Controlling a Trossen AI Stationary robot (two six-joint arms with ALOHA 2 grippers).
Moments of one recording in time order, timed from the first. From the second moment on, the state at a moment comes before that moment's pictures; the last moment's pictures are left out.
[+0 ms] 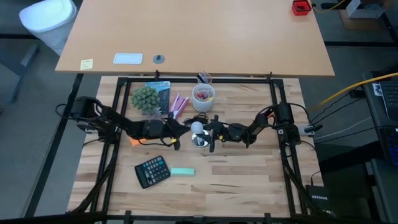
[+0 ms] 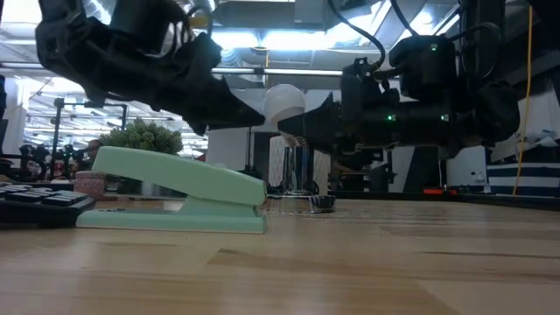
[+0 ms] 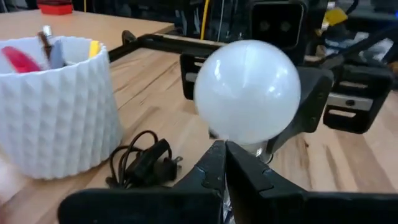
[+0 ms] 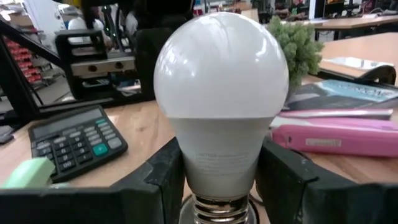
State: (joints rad) left arm -0.06 1.61 0.45 0.94 -0.32 -0.15; right arm 0.04 2.06 0.59 1.48 0.17 0.12
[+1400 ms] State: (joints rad) left arm -0.09 1.61 0.50 0.88 -0.43 0.13; right arm 0.04 2.06 0.59 1.41 0.16 0.09
